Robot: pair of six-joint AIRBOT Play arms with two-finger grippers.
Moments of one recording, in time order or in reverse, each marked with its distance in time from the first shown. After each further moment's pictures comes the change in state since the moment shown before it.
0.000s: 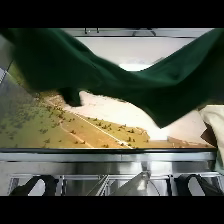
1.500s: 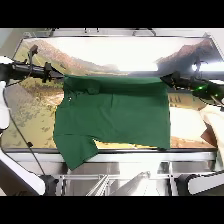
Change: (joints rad) left arm -0.101 -1.218 0.398 0.547 0.013 -0.040; right arm 0.218 -1.037 -0.005 -0.023 -0.132 -0.253
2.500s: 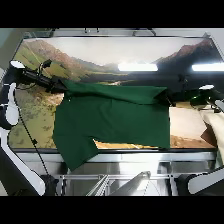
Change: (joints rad) left arm -0.021 -0.100 0.063 0.190 -0.219 -0.071; right arm -0.016 -0.071 -0.019 -0.399 0.202 0.250
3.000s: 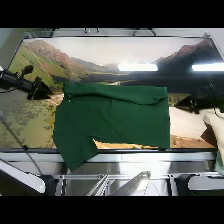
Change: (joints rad) left arm 0.154 0.306 -0.361 0.077 -0.037 -0.146; right arm -0.269 0.319 -0.206 -0.209 0.231 0.066
